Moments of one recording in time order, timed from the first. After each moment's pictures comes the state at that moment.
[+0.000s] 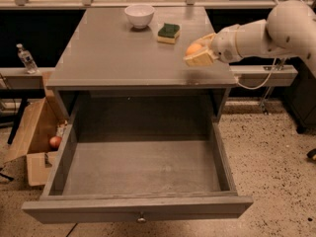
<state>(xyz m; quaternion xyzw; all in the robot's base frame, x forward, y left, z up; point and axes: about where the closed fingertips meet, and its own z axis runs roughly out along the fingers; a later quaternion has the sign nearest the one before) 0.711 -0.113 0.889 -0.51 0.70 0.16 0.48</state>
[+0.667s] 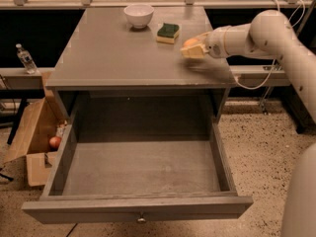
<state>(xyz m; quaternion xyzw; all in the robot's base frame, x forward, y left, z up) 0.793 -0.119 0.865 -0.41 0.73 0.18 0.51</state>
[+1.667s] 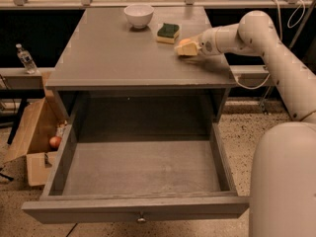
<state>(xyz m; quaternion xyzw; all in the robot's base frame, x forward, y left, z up) 0.840 -0.107 0.841 -0.36 0.76 0.21 0.49</state>
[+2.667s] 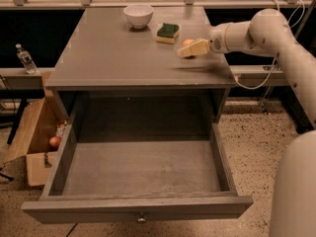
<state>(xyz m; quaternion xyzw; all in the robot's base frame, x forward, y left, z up) 0.827 -0.127 0.870 -0.36 0.75 0.19 0.52</state>
